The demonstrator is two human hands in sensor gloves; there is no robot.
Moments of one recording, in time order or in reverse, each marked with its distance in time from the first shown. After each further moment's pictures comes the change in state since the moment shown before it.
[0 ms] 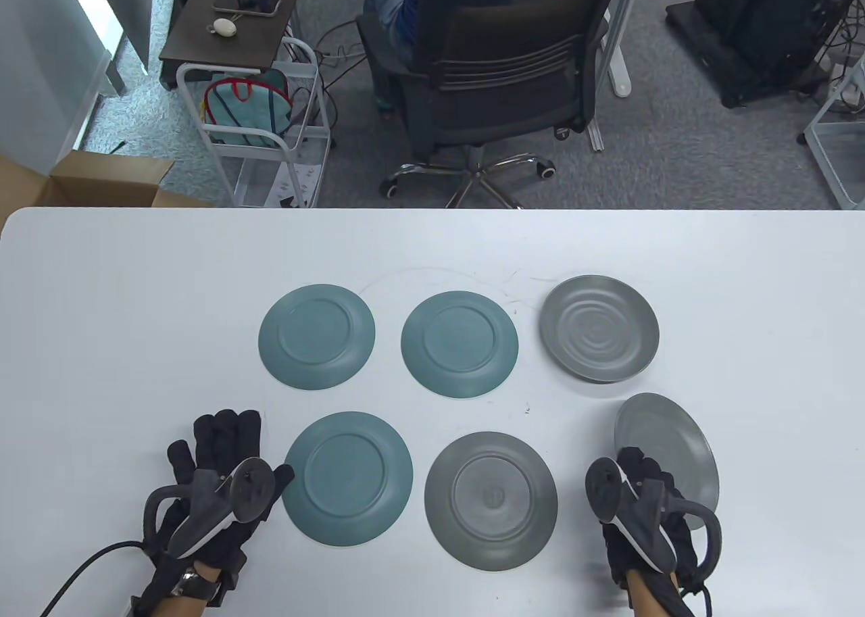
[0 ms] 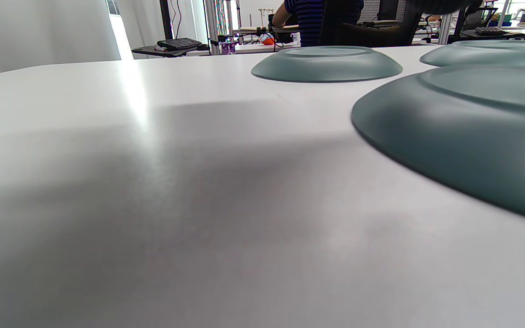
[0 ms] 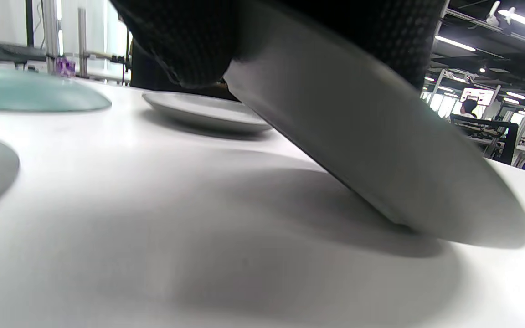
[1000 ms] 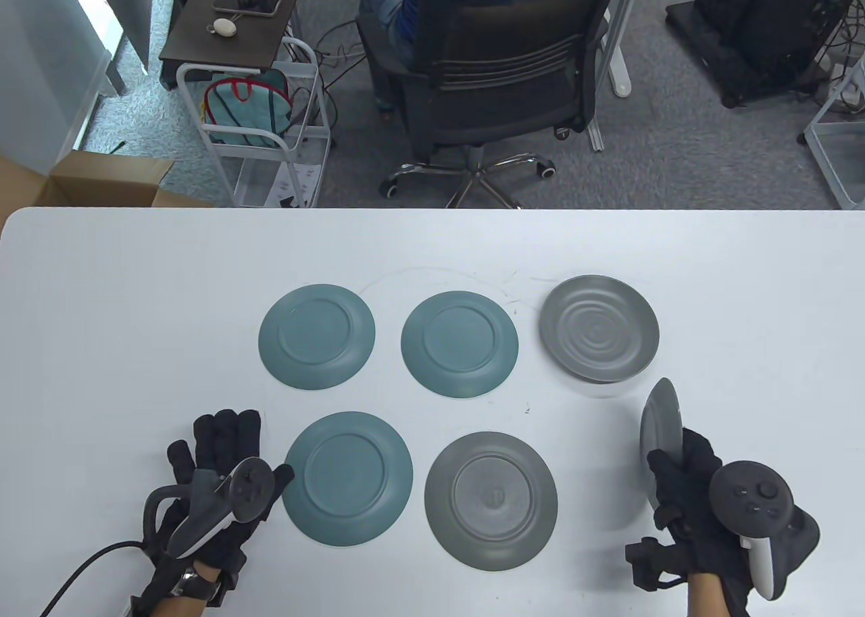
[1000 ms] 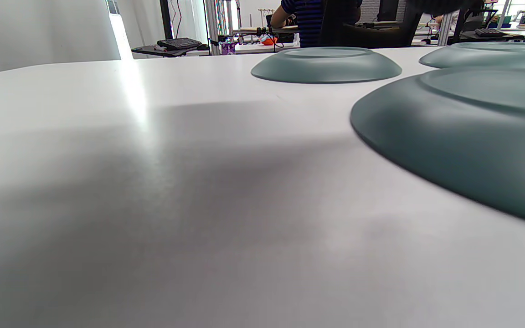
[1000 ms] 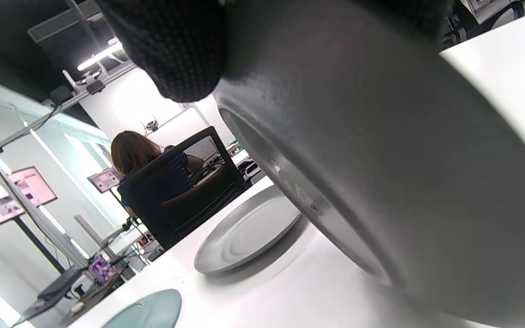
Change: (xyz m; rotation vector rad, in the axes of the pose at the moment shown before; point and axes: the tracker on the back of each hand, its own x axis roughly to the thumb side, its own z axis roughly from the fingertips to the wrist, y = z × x) left_hand 0.000 0.000 0.000 0.002 -0.002 0.005; right_hand -0.076 -0.050 0.001 -0.081 0.164 -0.788
